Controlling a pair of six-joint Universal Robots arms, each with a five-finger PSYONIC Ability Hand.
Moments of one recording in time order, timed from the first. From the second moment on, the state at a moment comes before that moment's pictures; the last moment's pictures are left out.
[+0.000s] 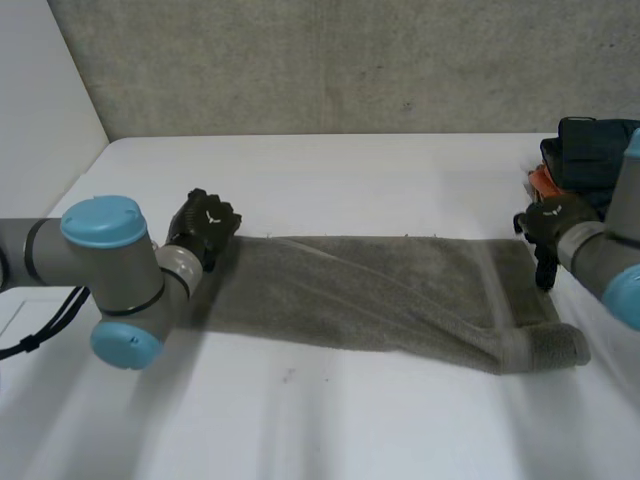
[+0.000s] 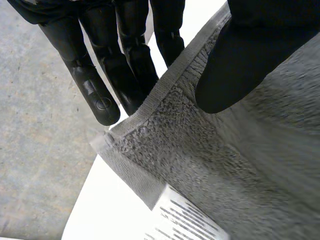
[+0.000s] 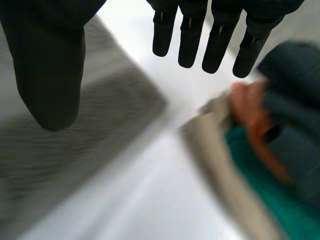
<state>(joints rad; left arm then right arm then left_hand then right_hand) 4.34 -2.29 -1.37 3.47 -1.49 3.97 1.74 -0.96 1.24 0.21 1.56 2.51 1.17 1.20 1.19 1.20 0.98 0.40 0.40 0.41 0.39 0.20</state>
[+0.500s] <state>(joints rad) 4.37 -2.14 -1.54 3.48 -1.48 3.89 1.66 -1.10 1.52 0.27 1.33 2.57 1.17 1.20 1.19 1.20 0.98 1.13 1.18 1.19 1.19 0.98</state>
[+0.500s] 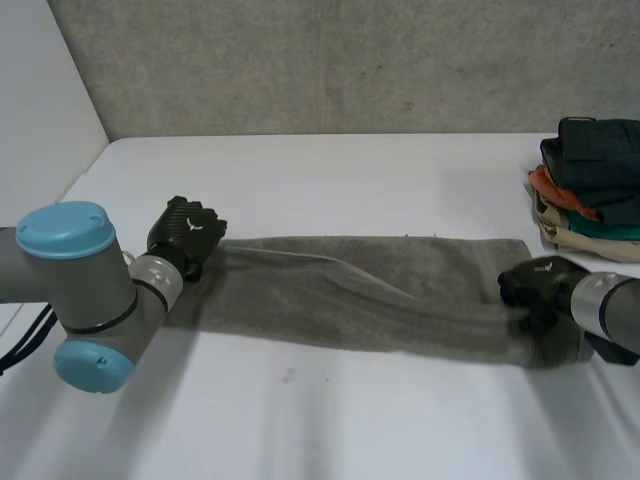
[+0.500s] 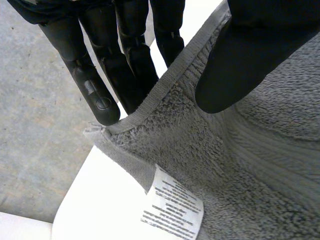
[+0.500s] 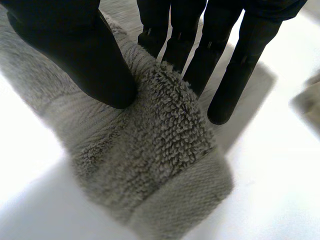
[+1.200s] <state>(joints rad) 4.34 -2.41 -1.17 3.64 -1.51 3.77 1.81 -0.84 1.28 -0.38 1.60 2.38 0.19 0.21 0.21 0.20 0.05 0.22 0.22 0.21 0.22 0.04</state>
